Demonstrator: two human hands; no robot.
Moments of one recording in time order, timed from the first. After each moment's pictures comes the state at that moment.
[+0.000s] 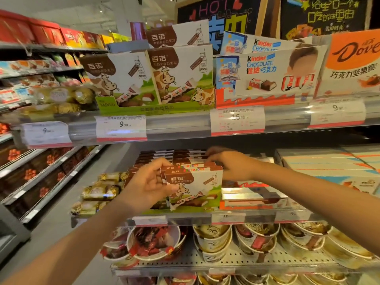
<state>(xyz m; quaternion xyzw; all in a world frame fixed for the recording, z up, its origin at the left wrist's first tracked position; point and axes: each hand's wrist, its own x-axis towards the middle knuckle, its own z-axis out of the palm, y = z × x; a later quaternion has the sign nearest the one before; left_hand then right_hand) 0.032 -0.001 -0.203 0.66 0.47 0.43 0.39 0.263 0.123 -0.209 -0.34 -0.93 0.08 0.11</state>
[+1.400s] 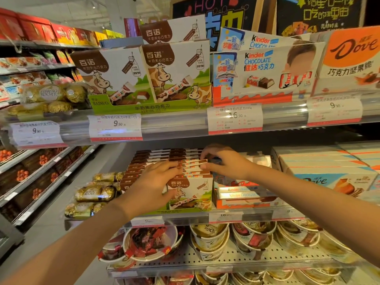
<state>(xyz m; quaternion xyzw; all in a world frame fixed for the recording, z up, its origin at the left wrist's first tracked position) 0.030 0.037 -0.225 0.82 0.55 0.14 0.01 0.260 0.128 -0.224 -0.36 -0.89 0.17 0.23</state>
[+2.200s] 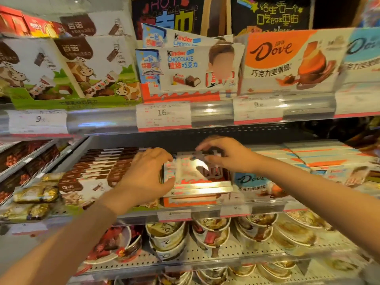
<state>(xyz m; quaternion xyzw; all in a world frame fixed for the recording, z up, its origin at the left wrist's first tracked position) 0.150 0.045 -0.211 0.80 0.56 0.19 -0.02 0.384 0.112 -0.197 -0.35 -0.89 0.16 0.25</state>
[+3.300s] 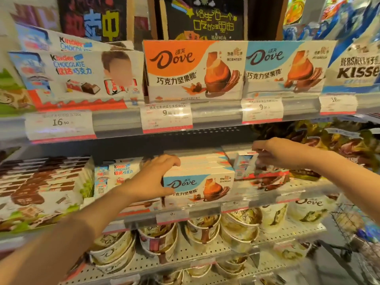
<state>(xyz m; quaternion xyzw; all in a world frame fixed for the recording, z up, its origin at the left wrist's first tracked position) 0.302 0.101 -0.236 0.86 0.47 0.15 0.11 0.641 0.098 -0.173 -0.56 -0.83 -0.01 0.00</state>
